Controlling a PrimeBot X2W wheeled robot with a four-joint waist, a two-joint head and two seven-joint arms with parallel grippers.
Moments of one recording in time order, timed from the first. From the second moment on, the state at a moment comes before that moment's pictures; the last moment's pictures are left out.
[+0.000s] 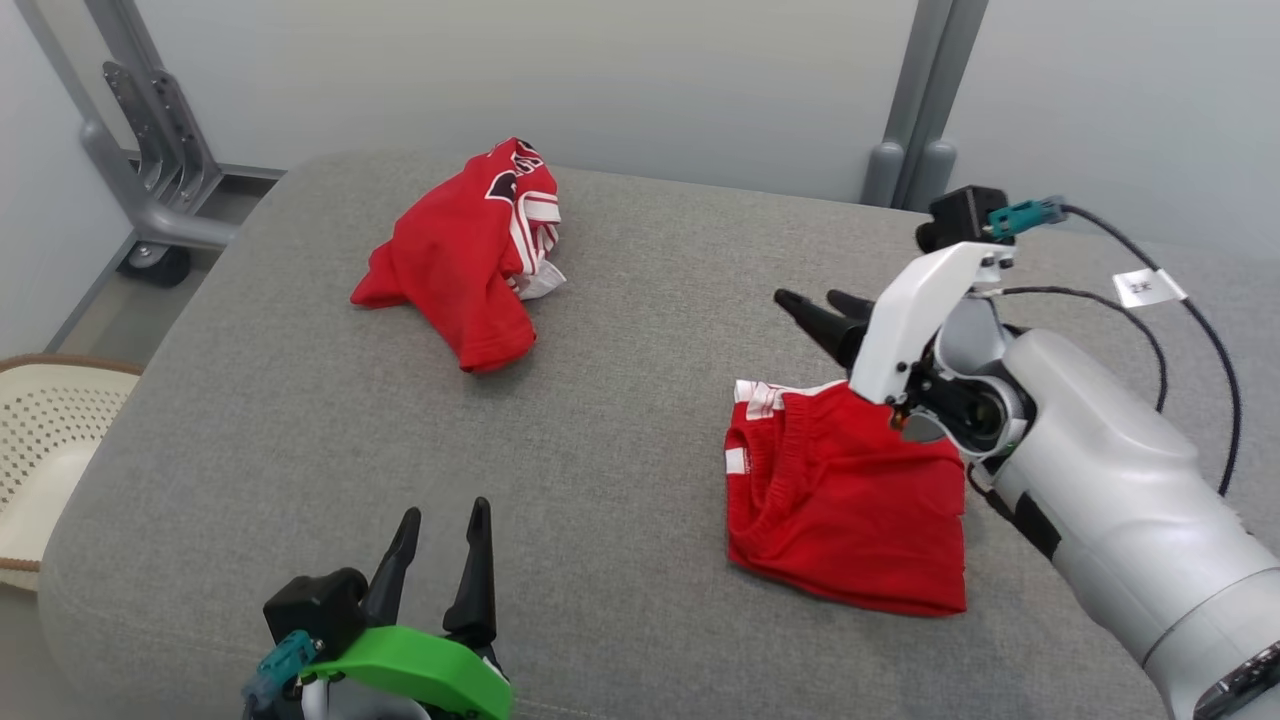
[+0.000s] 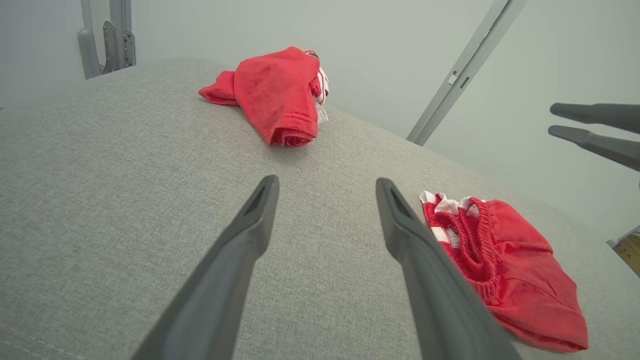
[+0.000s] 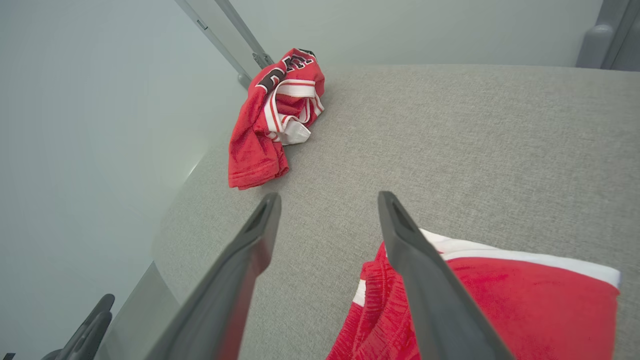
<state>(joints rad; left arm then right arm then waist) 0.00 0.05 -0.38 0.18 -0.60 0.12 -0.23 -0.70 -0.18 0.72 0.70 1.04 0.05 0.29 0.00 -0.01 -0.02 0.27</state>
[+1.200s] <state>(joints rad) -0.01 0.05 -0.40 0.06 -0.52 0.12 -0.20 -0.48 -0.28 0.58 0.79 1.18 0.10 0.18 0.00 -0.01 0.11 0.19</state>
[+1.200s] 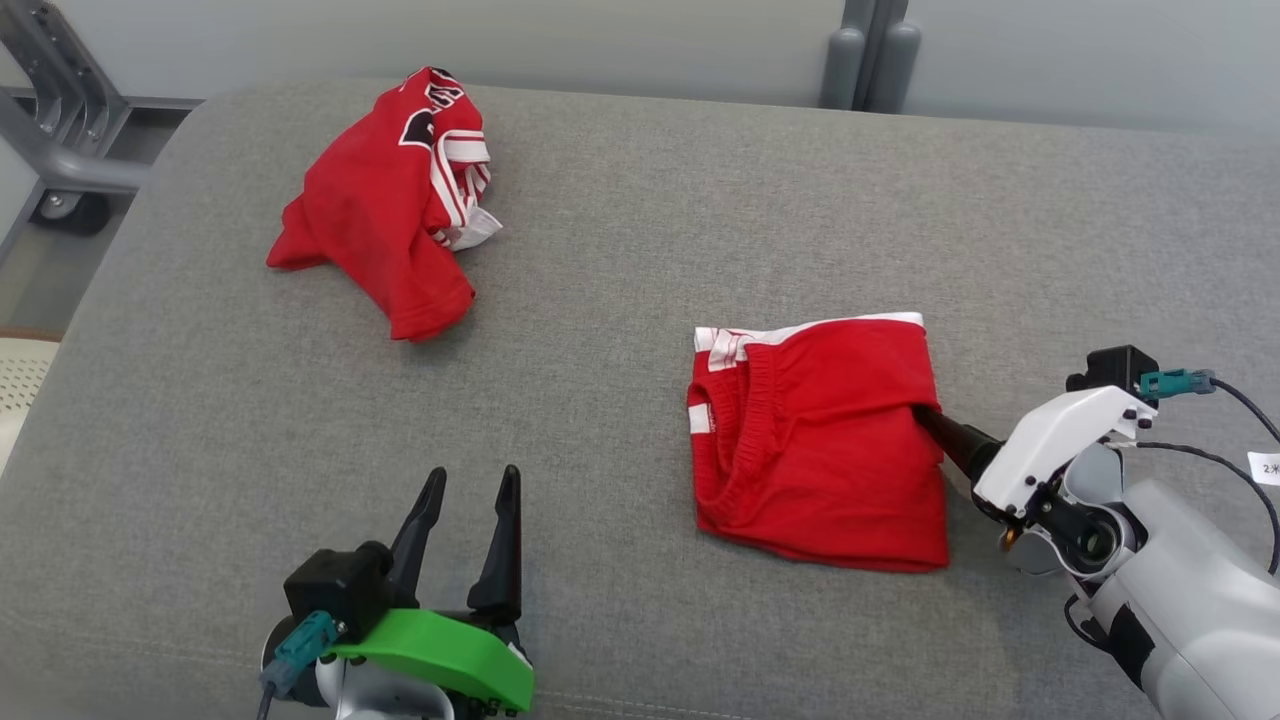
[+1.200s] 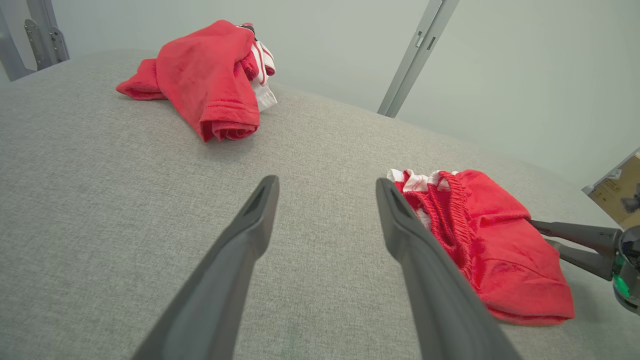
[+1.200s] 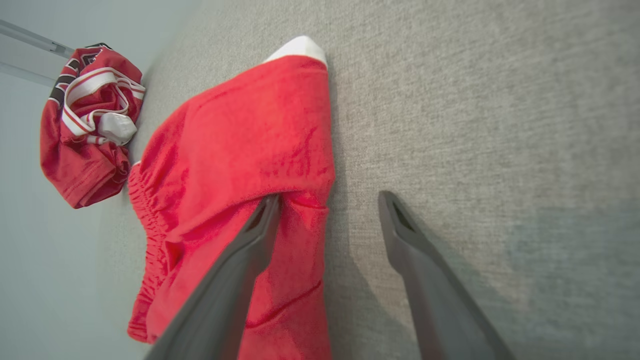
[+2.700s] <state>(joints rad) -0.02 0.05 -0.36 -0.04 -0.47 0.12 -0.19 -0.69 -0.51 0.63 0.81 1.05 0.11 0.23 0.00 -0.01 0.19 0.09</state>
